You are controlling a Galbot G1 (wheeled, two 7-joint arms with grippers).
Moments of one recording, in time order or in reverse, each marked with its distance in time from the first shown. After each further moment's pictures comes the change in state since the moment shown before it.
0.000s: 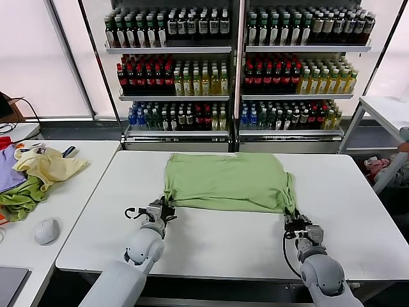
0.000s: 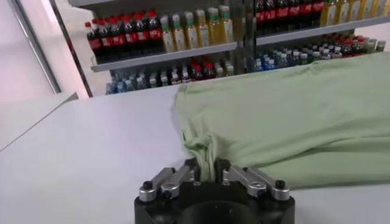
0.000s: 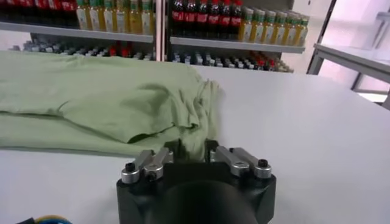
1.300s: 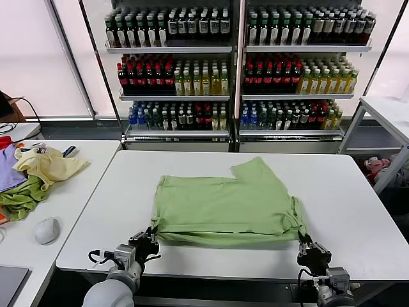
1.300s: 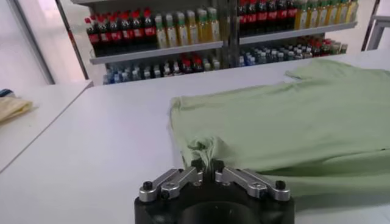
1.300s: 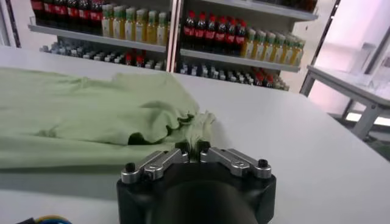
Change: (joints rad) left arm 0.487 0.155 -0.182 -0.556 -0.024 0.043 -0.004; right arm -0.440 0.021 0.165 0.435 -0.134 0.056 -0.041
